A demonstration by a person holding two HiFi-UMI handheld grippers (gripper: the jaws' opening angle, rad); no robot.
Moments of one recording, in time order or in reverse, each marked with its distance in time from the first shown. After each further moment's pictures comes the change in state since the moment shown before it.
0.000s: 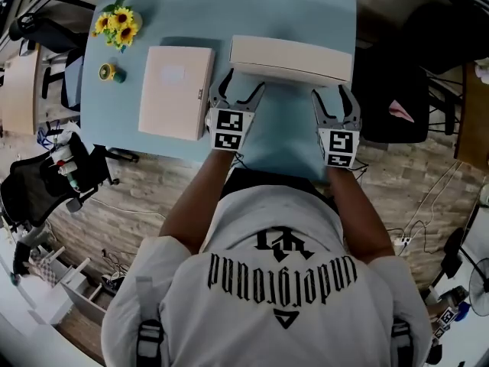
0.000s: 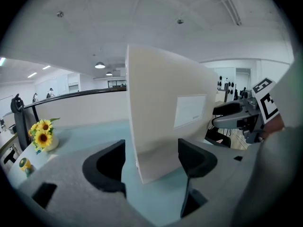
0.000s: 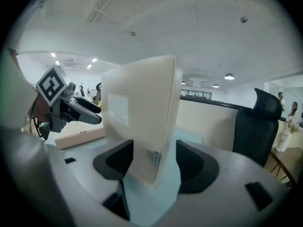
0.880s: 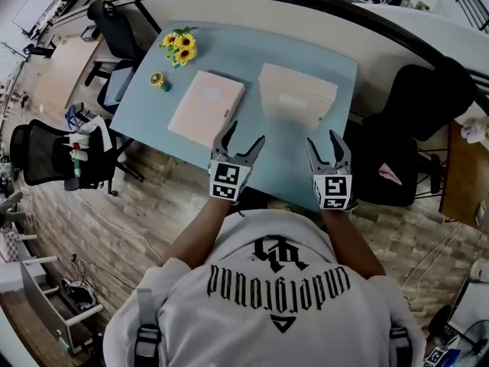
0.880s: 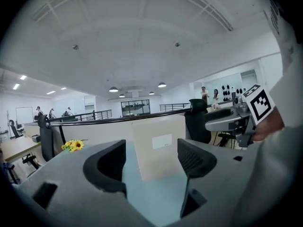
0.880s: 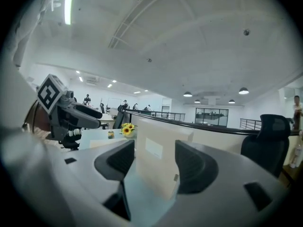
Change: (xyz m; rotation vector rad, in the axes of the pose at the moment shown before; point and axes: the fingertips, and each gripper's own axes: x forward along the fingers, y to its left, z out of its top) left arm -0.193 -0.074 0.052 0.042 -0.261 0.184; right arm -0.146 0.046 0.083 -0.069 -0.276 0.181
